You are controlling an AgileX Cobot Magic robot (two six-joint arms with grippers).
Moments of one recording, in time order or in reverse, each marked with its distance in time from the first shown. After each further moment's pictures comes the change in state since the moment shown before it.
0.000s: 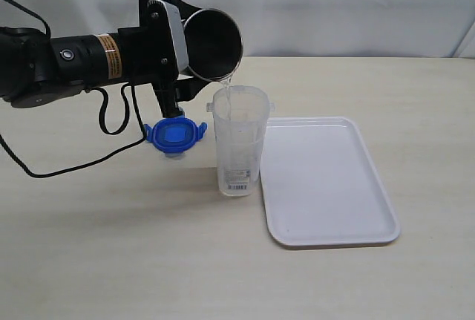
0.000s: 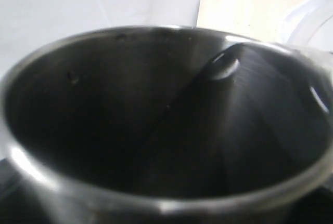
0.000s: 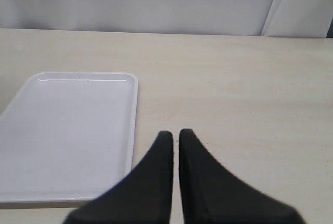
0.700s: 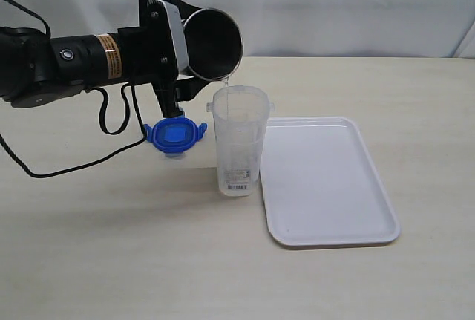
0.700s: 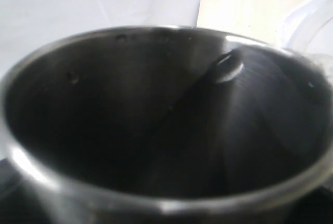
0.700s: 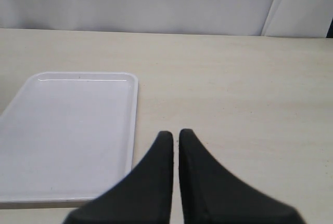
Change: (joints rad) left arm 0.000 0.000 0.000 0.000 0.000 -0.011; right arm 0.000 0.000 0.000 0.000 0.000 0.000
